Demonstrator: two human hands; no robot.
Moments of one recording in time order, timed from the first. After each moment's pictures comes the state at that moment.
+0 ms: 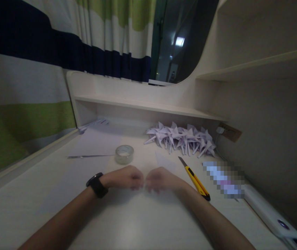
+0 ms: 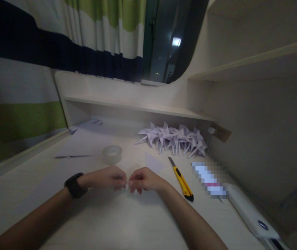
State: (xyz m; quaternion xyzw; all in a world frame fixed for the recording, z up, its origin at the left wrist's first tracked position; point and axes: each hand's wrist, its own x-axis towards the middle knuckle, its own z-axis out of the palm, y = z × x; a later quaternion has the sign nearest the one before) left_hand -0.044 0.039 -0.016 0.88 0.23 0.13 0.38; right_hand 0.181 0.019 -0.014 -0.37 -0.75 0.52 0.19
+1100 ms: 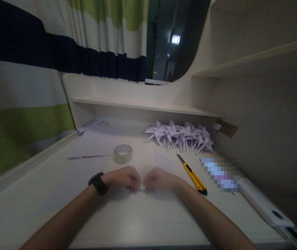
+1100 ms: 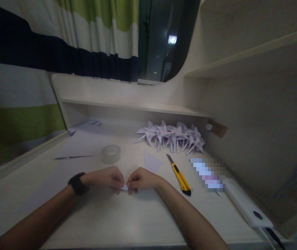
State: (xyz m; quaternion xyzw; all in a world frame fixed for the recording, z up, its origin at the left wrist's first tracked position) left_hand -0.043 0.041 -0.024 0.84 0.25 0.07 0.48; right_hand 0.177 0.020 -0.023 -0.33 -0.79 0.50 0.13
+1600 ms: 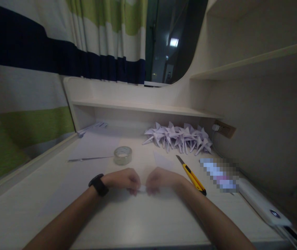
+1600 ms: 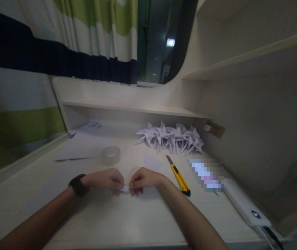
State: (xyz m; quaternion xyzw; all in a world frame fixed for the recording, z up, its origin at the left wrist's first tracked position) left_hand -0.046 0.045 -0.030 0.83 0.24 0.06 0.50; right_hand 0.190 0.032 -0.027 -0.30 -0.76 0.57 0.09
